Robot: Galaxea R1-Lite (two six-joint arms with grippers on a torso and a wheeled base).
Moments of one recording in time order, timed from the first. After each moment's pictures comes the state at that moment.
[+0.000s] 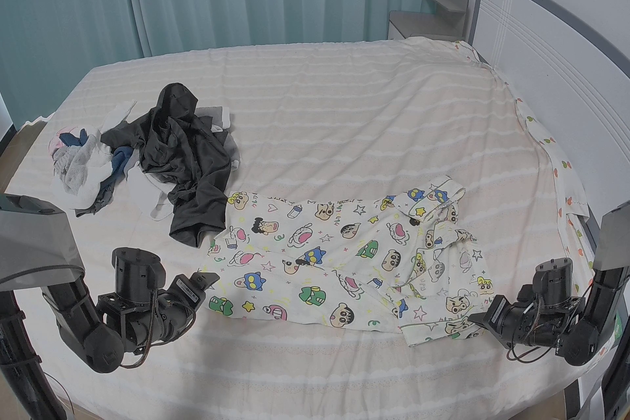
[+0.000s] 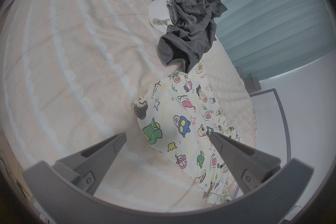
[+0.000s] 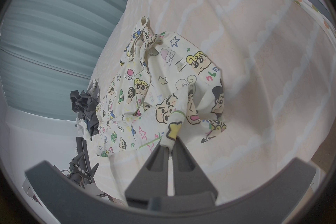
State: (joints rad) left arm -0.31 2.02 -0.29 -1.11 0.04 -1.12; right arm 0.22 2.07 -0.09 -1.27 0.17 0.89
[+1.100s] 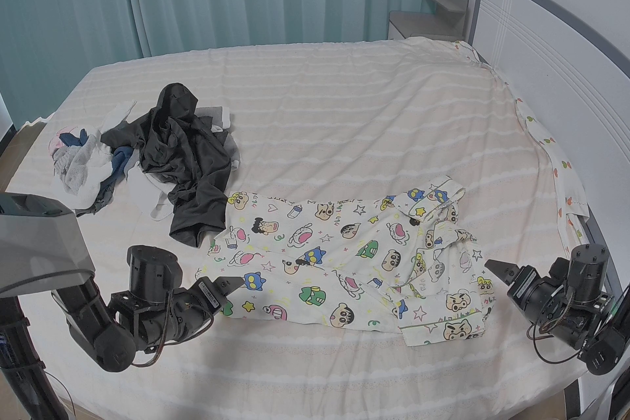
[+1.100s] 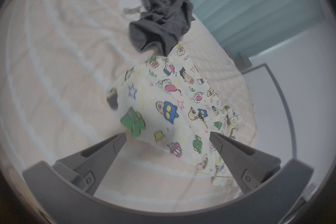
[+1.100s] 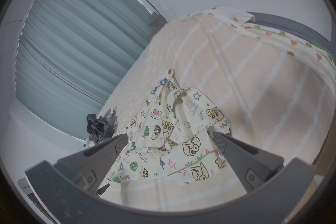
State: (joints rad) left arm -0.38 2.03 -0.34 -1.07 -0.01 -1.00; right arm 0.29 1.82 -0.02 -1.37 -0.11 0.89
